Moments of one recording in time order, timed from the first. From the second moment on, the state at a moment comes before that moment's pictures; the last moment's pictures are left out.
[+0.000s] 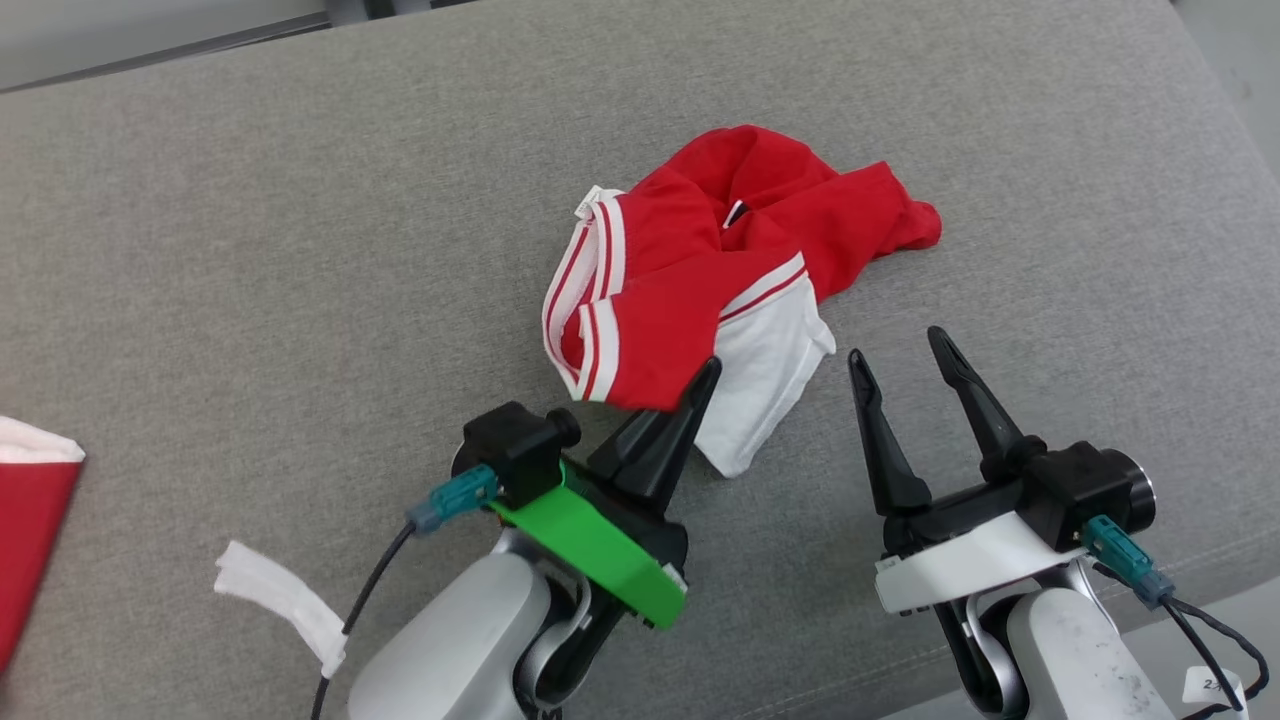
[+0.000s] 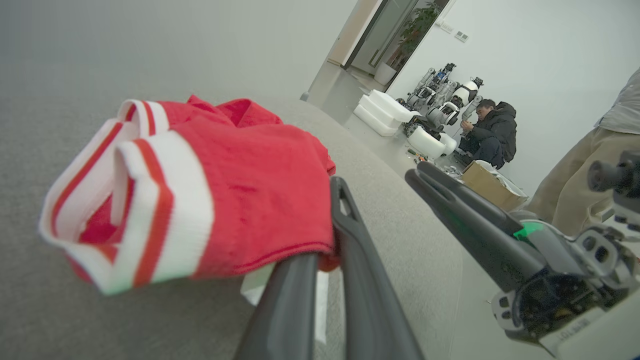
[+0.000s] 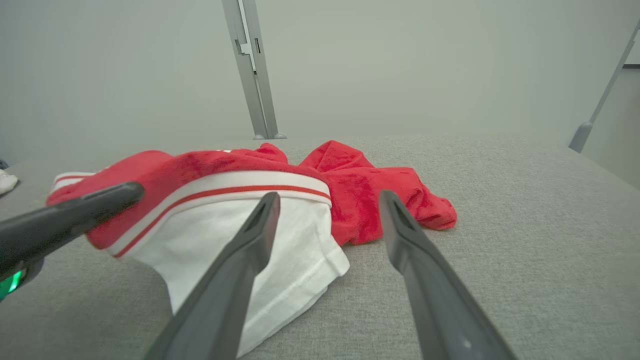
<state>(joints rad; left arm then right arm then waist) -0.44 0.12 -0.76 0.27 -0.73 -0.13 -0.26 -0.15 -0.05 0.18 0.07 0.12 0.13 -0.26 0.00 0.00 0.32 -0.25</state>
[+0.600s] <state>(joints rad) -1.23 0.14 -0.87 0.23 -1.09 -0.13 -0.16 -0.10 -0.05 -0.04 0.09 0.22 0.13 -0.26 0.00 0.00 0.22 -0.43</state>
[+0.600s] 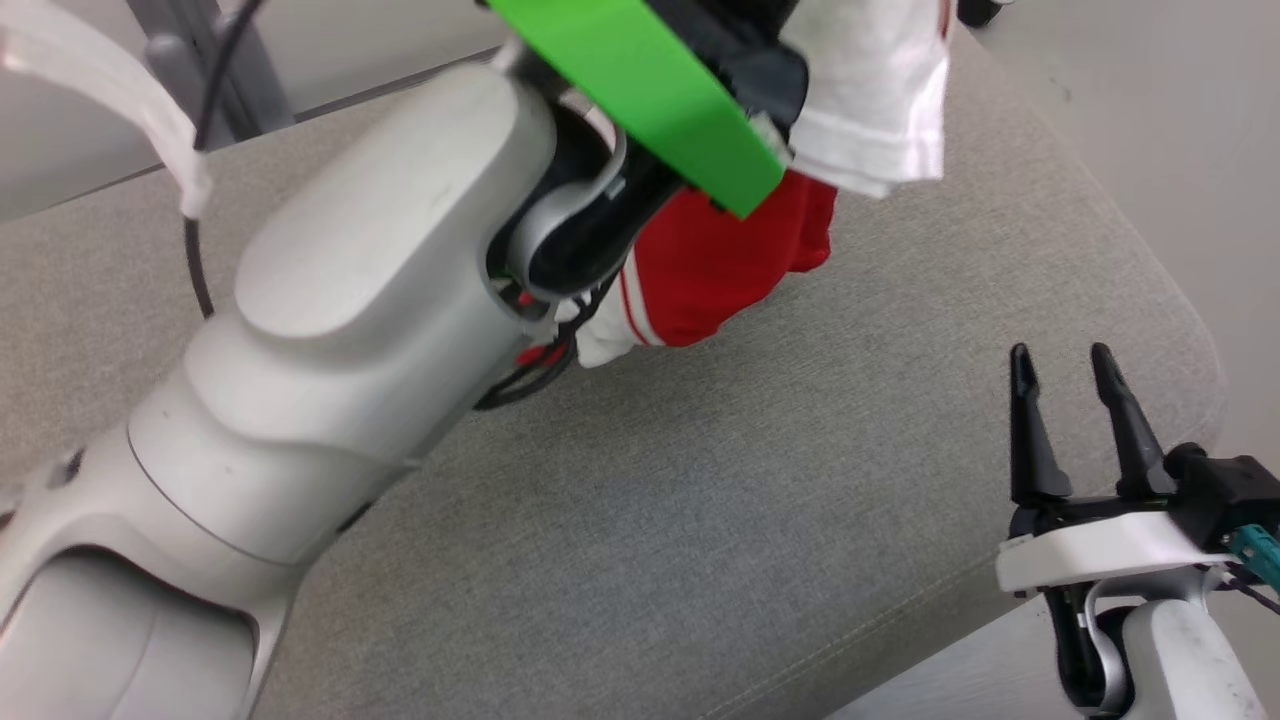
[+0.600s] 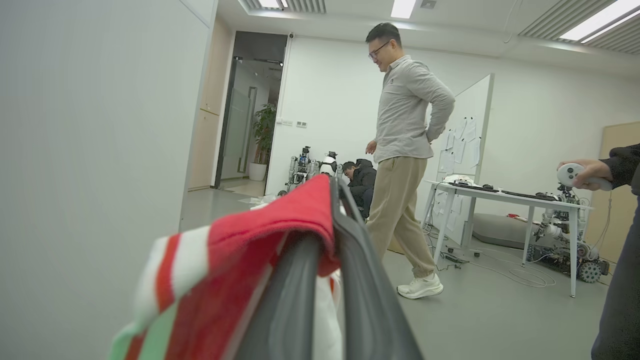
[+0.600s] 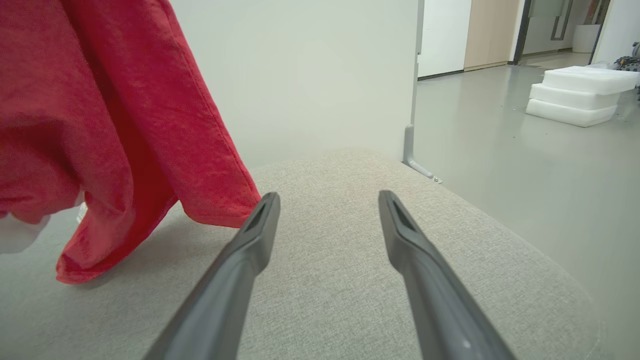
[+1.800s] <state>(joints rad) -0.54 0.33 -0.45 0.32 -0.73 -0.01 -0.26 -0.14 -0.05 -0.09 0.08 0.18 0.13 -0.26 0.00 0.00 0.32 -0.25</state>
